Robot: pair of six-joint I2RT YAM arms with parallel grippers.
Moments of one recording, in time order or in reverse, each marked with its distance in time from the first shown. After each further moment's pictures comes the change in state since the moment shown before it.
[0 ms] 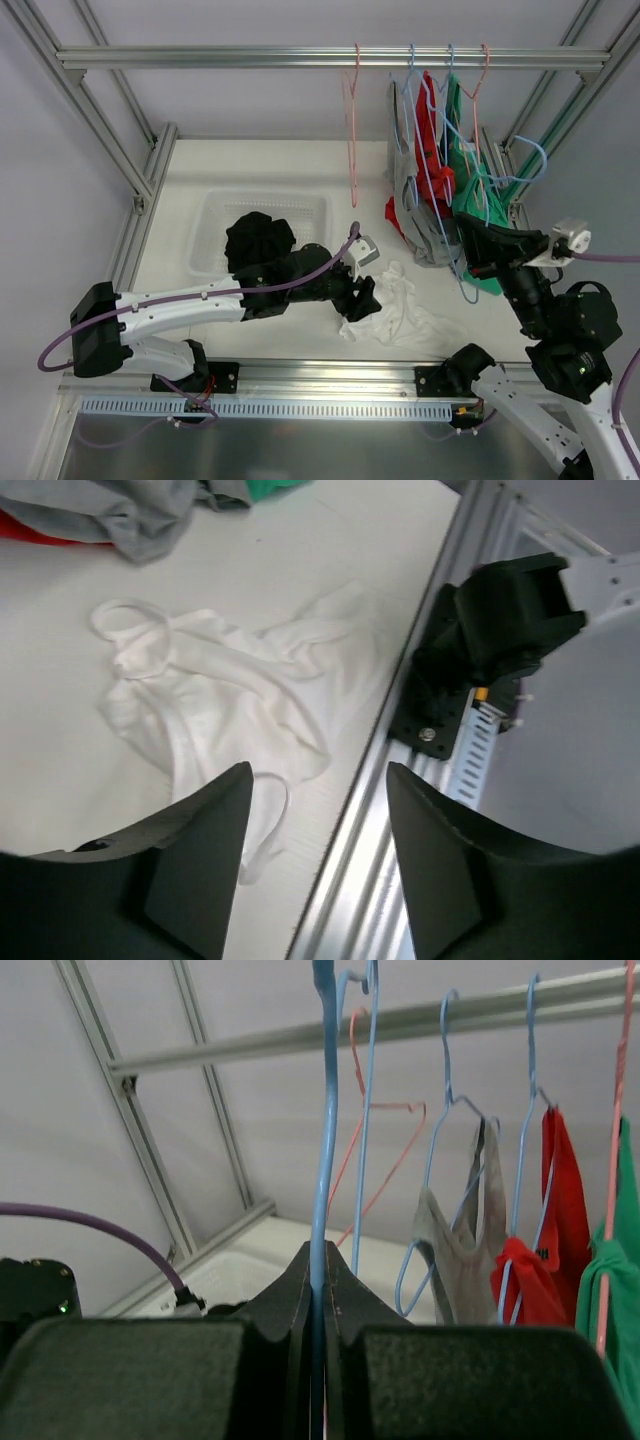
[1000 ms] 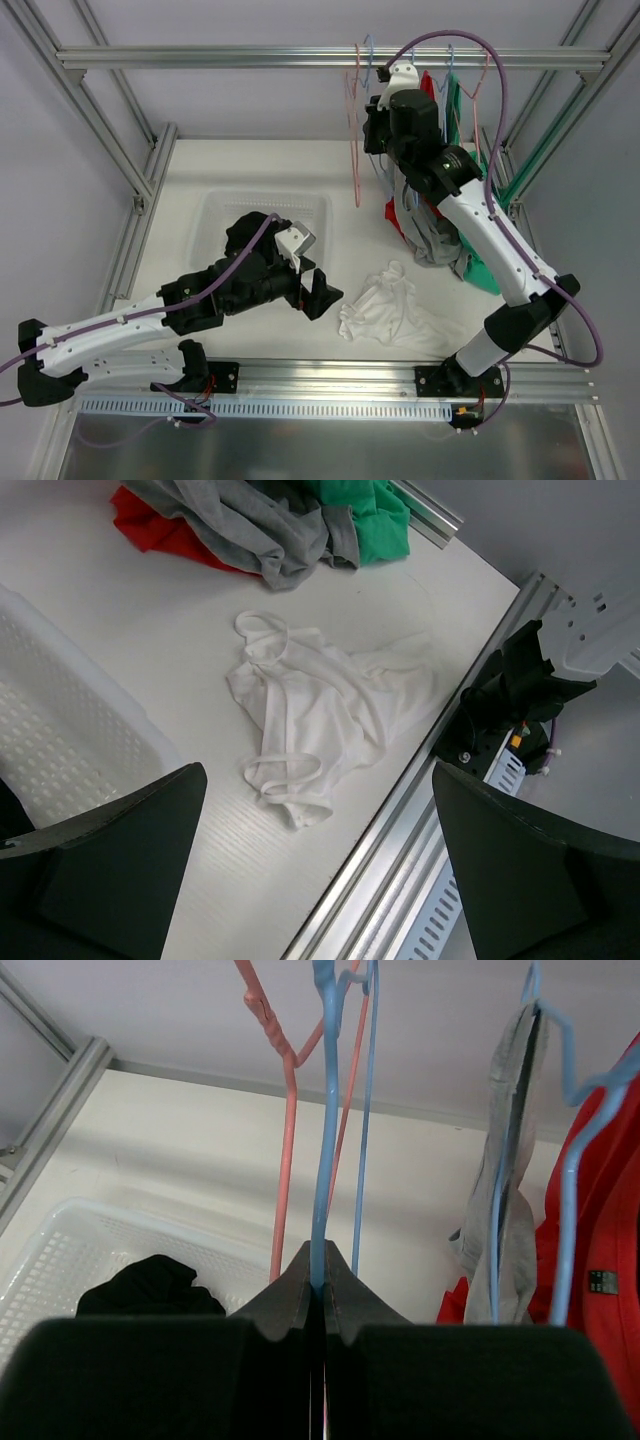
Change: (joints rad) left arm 0.000 -0.413 -0.050 -0.268 -0.286 -0.045; right arm 0.008 1.233 0.972 -0.451 0.231 0.035
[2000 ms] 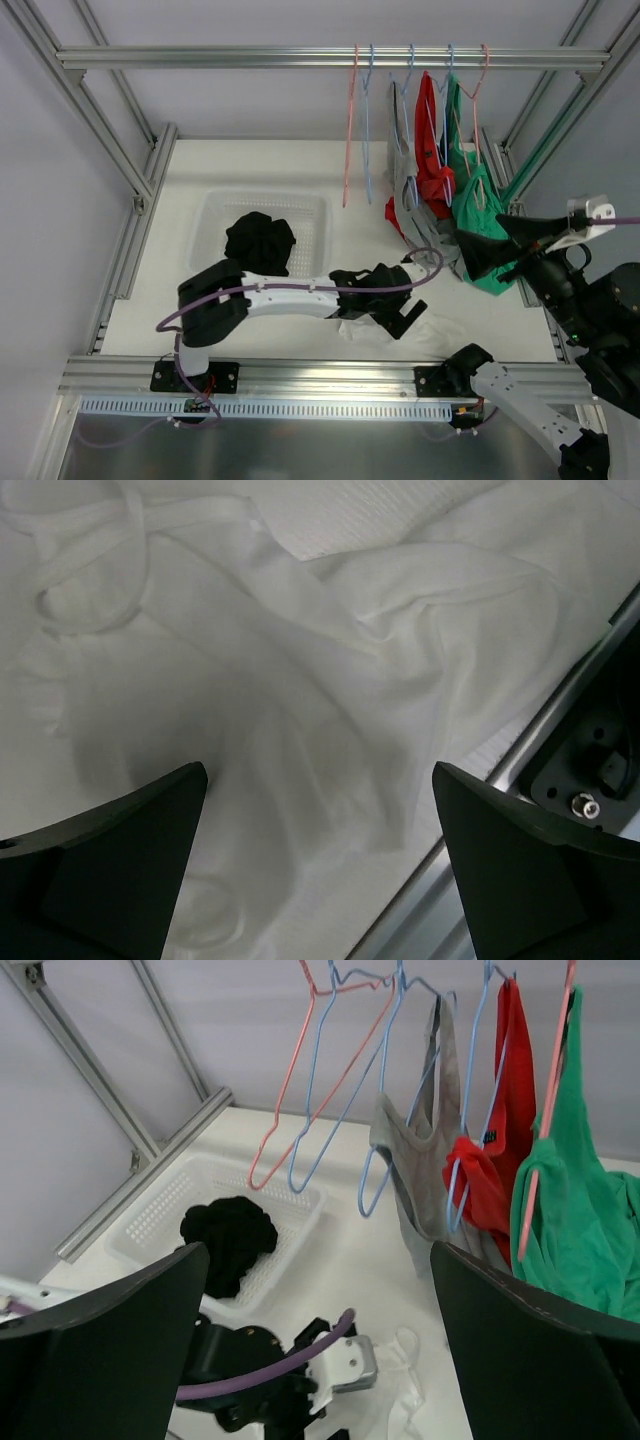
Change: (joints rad) left arm -0.090 0.970 0.402 0.034 0.060 -0.048; right arm -0.054 -0.969 -0.440 -0.230 -0.189 0.010
